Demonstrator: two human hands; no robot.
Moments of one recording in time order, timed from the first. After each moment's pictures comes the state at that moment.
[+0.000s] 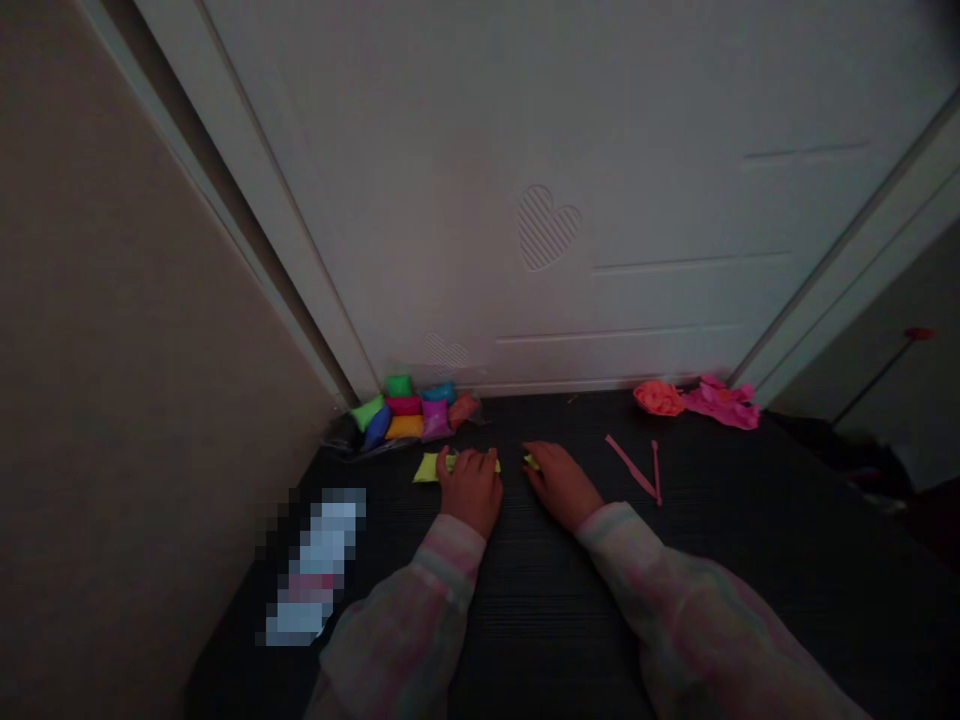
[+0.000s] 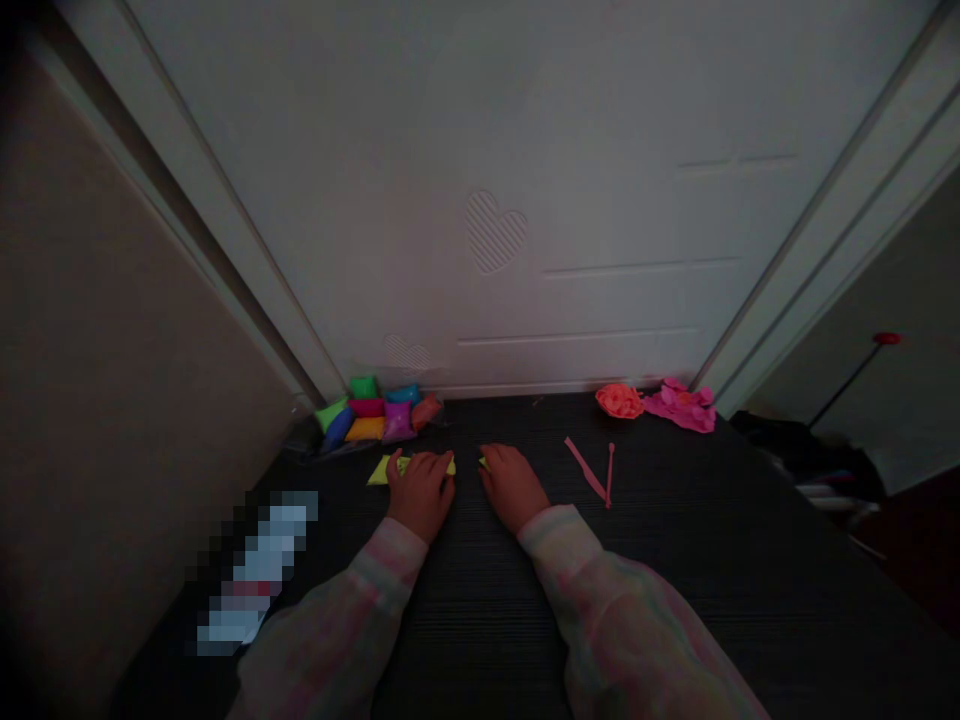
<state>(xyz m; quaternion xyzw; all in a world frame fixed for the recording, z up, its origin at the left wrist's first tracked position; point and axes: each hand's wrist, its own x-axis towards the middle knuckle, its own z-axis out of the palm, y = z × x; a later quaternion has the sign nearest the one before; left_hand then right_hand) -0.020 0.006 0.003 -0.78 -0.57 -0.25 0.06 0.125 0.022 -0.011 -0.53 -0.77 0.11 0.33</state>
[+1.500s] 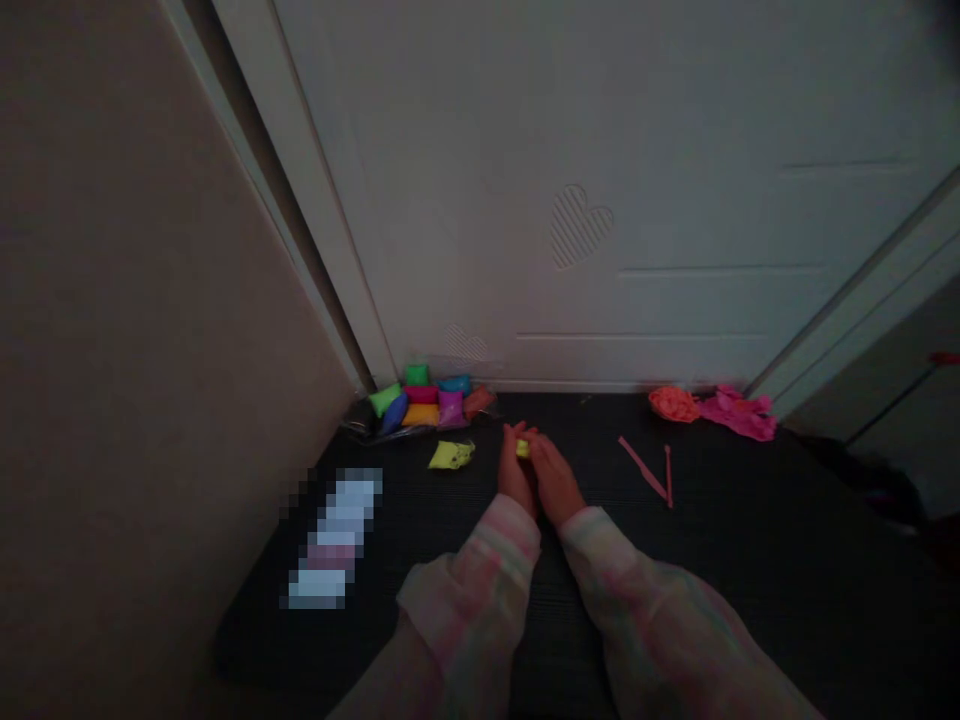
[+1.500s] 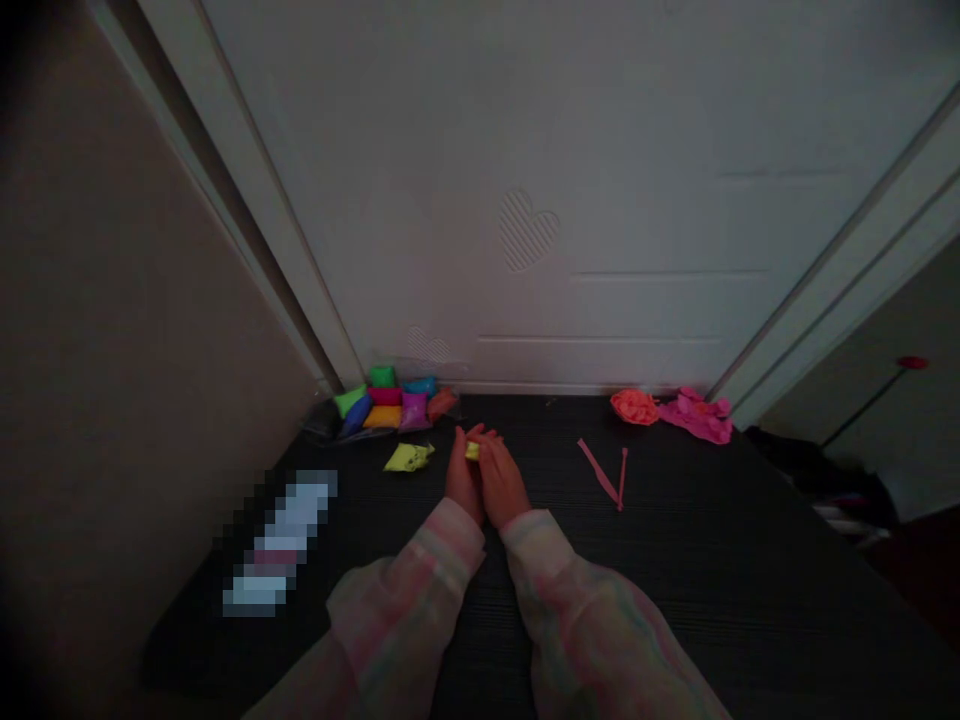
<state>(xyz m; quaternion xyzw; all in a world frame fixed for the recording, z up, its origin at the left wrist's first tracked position) 0.039 0.025 0.001 -0.10 -0.32 -0.64 -0.70 0.088 0.017 -0.006 -0.45 -0.58 0.37 0.57</state>
